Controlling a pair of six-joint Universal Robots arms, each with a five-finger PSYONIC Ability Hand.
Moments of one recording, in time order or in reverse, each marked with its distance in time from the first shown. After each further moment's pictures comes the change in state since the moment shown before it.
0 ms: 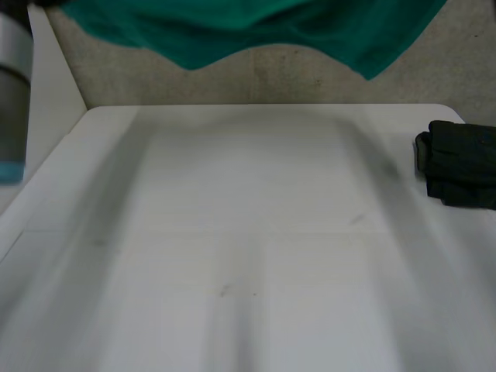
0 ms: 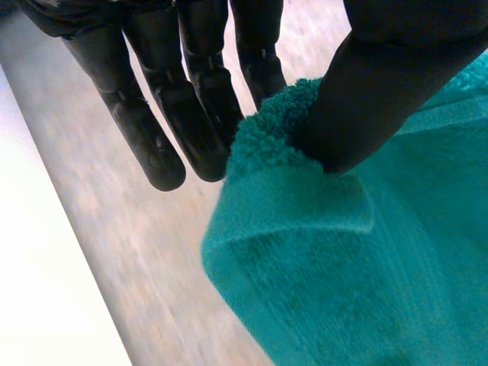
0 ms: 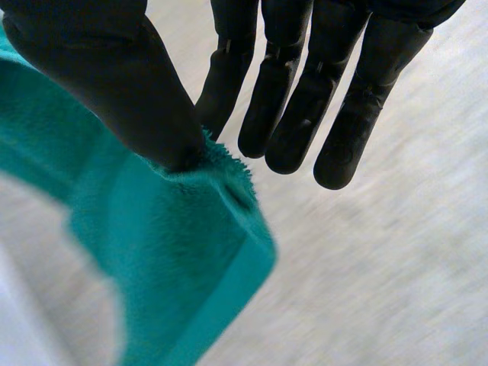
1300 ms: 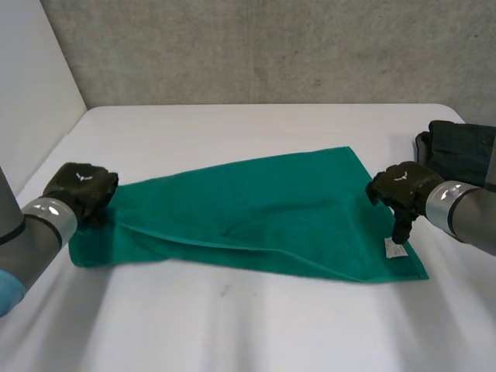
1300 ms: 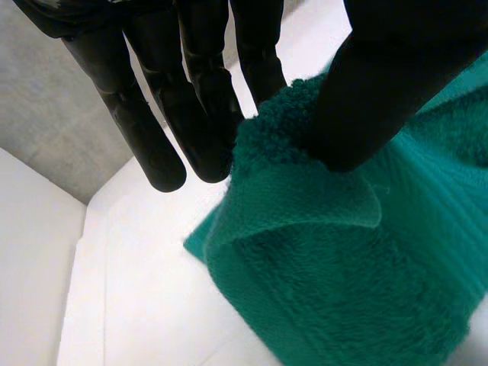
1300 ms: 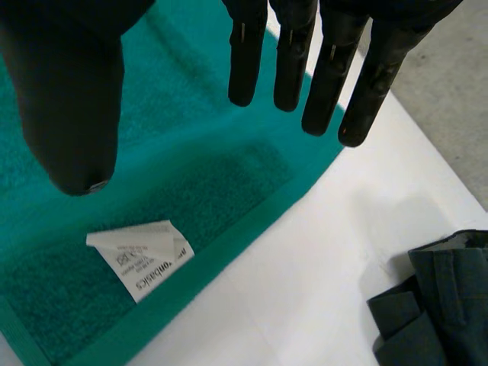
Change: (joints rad) left arm 0.100 -0.138 -0.331 -0.491 0.048 0.248; right arm 0.002 -0.015 0.795 0.173 0.093 -0.426; left_hand 0.000 0.001 0.000 0.000 0.000; right_hand -0.567 -0.697 -0.709 -0.718 -0.700
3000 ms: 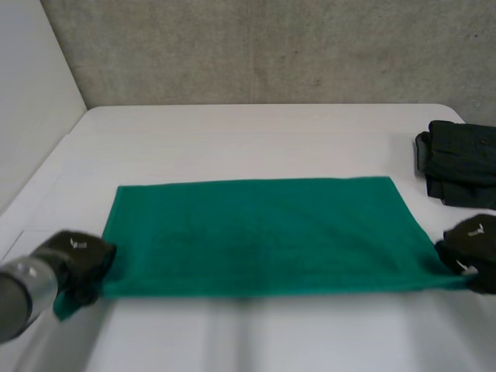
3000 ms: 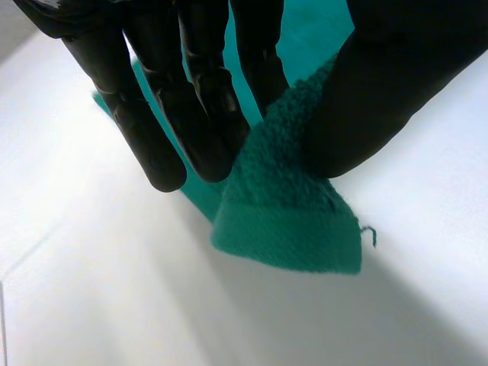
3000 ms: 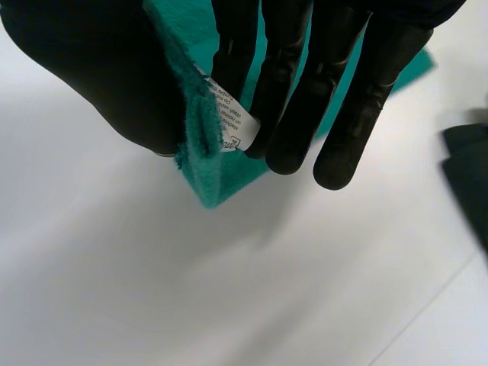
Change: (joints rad) left arm 0.008 0.219 -0.227 -0.362 -0.011 0.091; right arm -0.389 -0.264 0.321 0.333 -0.155 -0.447; left_hand 0.000 0.000 0.000 0.000 0.000; right_hand 0.536 0.693 0.711 0.718 0.695
